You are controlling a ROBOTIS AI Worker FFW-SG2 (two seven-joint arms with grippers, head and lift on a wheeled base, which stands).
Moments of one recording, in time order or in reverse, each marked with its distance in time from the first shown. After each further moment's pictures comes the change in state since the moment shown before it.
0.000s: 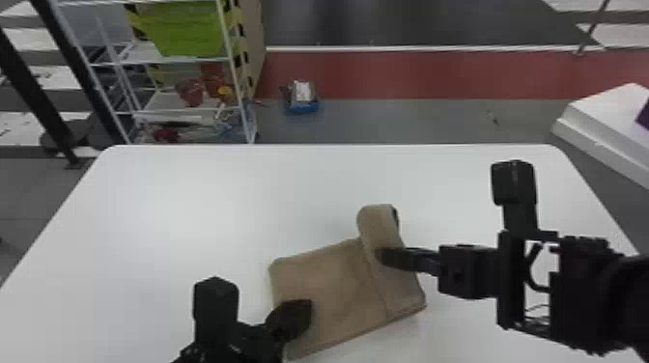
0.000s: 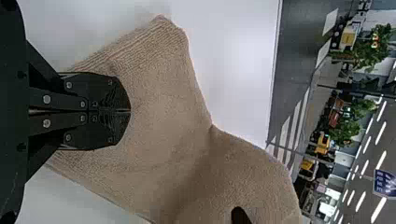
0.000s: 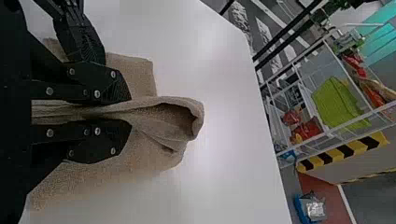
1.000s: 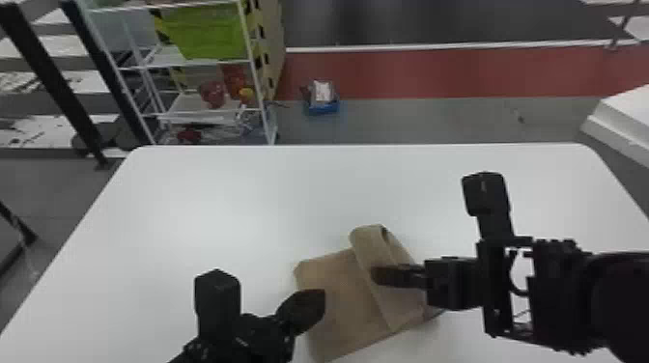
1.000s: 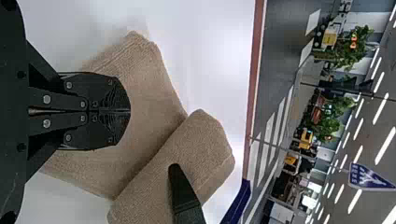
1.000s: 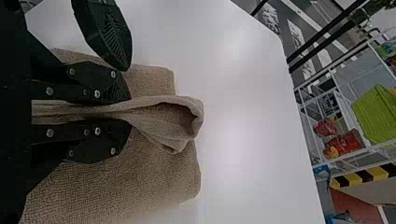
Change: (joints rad) left arm 0.045 0.001 0.050 -0.098 0.039 -0.002 -0.033; right arm -0.036 0.000 0.119 0.096 0.031 0.000 -0.033
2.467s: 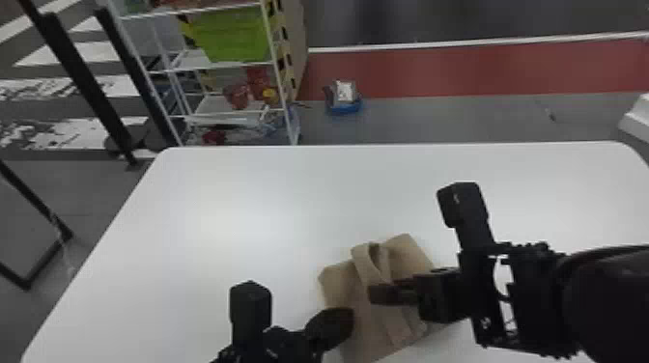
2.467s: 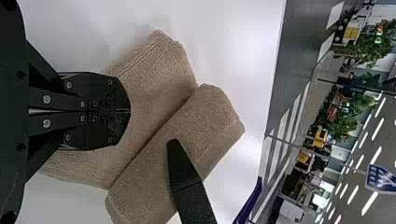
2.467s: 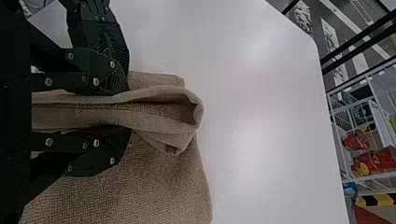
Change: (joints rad) left arm -0.001 0.000 -0.004 0.064 0.001 0.006 -0.032; right arm -0.041 0.000 0.155 0.081 0.029 0.000 -0.063
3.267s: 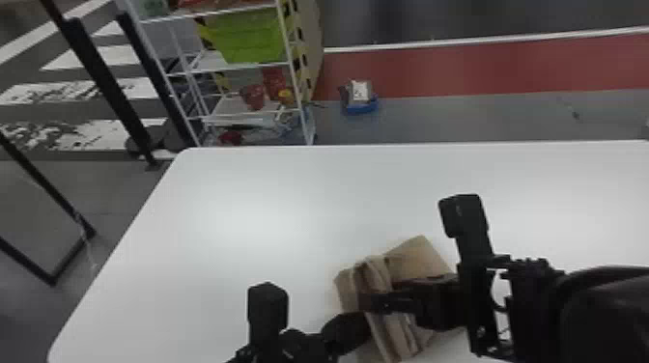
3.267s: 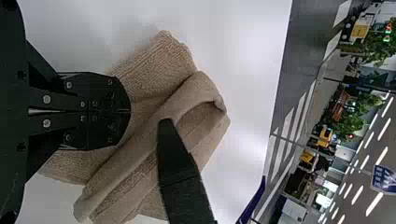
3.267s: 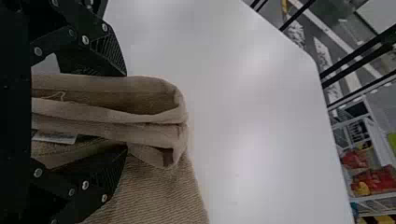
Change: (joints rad) left arm -0.002 0.001 0.010 0.013 0.000 0.013 -0.018; right arm 0.049 0.000 0.046 0.053 0.005 -0.194 0.058
